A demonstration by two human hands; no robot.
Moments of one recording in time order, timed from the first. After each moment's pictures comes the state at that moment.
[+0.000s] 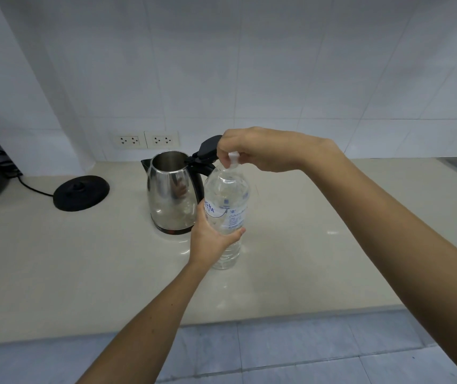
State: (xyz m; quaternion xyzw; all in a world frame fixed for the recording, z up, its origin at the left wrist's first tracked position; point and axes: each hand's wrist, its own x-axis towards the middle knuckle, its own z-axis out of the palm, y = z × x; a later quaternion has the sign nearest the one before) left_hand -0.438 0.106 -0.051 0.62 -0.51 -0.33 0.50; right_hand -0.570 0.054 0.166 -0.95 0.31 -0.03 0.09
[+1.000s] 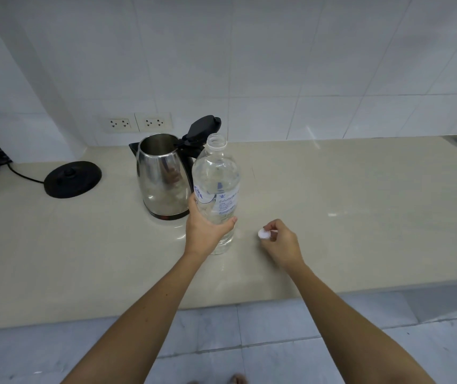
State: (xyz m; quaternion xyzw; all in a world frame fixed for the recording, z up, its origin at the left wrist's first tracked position) left_hand -0.448 0.109 -0.066 0.61 -0.49 -0.34 0.52; right_hand -0.642 0.095 -0.124 -0.56 0.65 -0.36 0.36
